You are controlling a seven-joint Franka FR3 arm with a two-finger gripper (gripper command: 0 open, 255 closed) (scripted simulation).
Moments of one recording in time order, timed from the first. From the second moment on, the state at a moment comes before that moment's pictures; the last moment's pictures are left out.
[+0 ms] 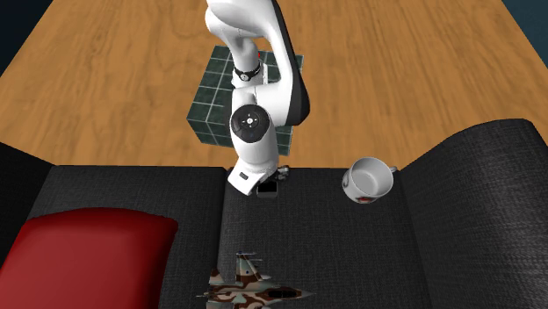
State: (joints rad) arm 0.12 0.19 0.21 -2.03 0.02 2.24 0.00
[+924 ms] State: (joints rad) arm 0.11 0.11 0.21 -1.92 0.04 2.07 0.00
